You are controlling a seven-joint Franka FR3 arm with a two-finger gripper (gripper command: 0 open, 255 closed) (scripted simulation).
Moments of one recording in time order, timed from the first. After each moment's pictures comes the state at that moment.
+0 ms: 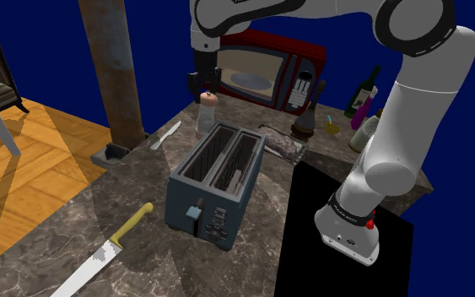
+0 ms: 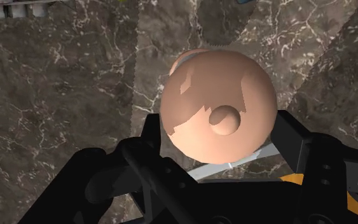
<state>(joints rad) 0.12 0.18 0.09 -1.77 0.00 1.86 0.14</state>
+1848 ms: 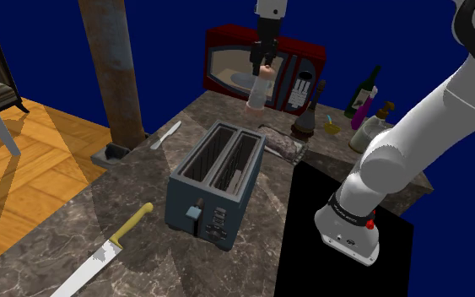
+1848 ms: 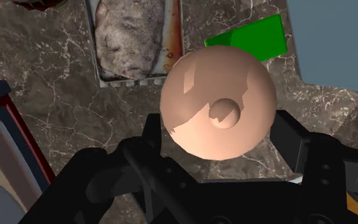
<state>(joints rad) -0.01 -0.22 -0.05 -1.97 -0.02 1.66 -0.13</state>
